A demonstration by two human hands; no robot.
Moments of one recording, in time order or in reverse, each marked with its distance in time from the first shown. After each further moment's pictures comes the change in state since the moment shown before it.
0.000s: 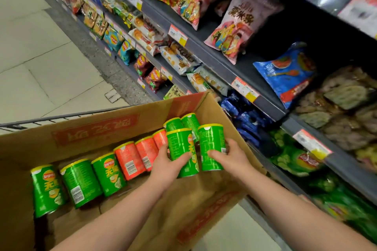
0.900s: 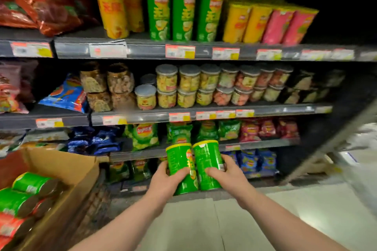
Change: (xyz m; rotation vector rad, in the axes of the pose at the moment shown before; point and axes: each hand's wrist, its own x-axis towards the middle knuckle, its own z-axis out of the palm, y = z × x) left_hand -0.308 -0.053 0.276 0.360 -0.724 0.353; right_hand -0.355 0.327 -0.147 0.681 0.693 0.156
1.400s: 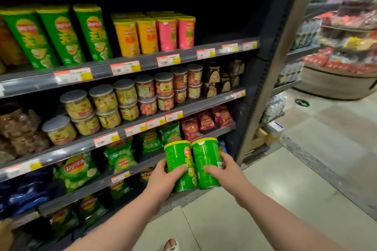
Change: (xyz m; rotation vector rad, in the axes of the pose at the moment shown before) left_hand -0.030 0.042 0.176 0.102 -0.331 0.103; right_hand -0.052 0.073 -0.165 0.255 0.302 0.014
